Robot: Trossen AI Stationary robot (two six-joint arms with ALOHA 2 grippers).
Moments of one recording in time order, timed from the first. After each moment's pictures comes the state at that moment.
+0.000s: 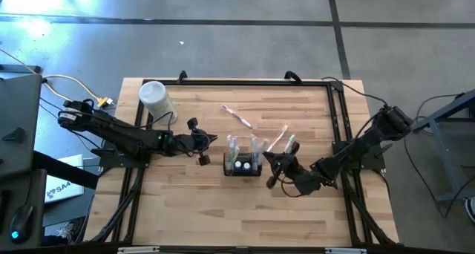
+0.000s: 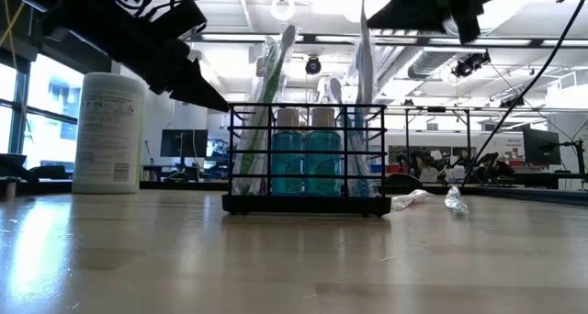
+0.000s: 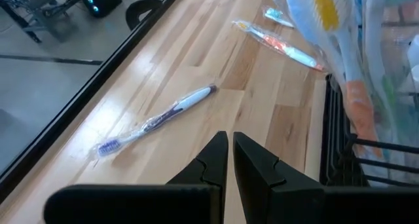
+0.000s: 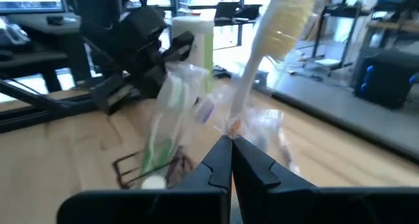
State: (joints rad) left arm -0.16 1.22 0.53 0.22 -0.58 -0.06; right arm 0.57 1.51 0.71 0.49 1.15 0.33
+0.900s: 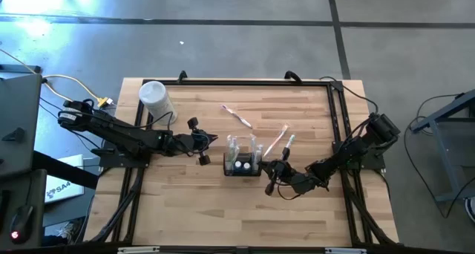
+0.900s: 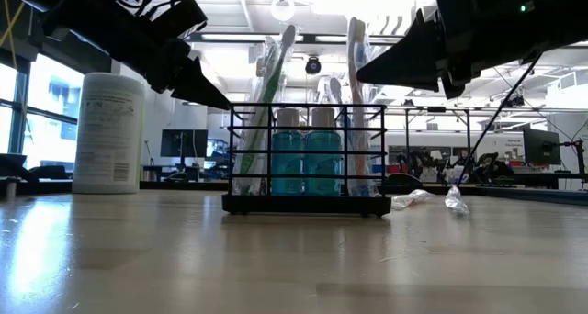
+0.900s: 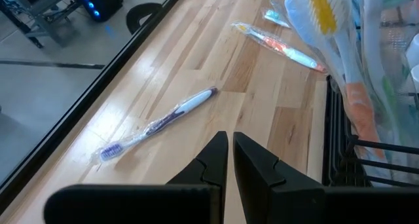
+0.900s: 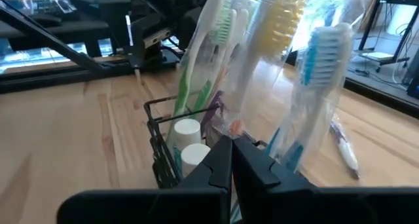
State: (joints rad) left arm -0.16 1.22 0.53 0.23 -0.58 -0.03; right arm 0.54 1.70 0.60 0.82 0.96 0.27
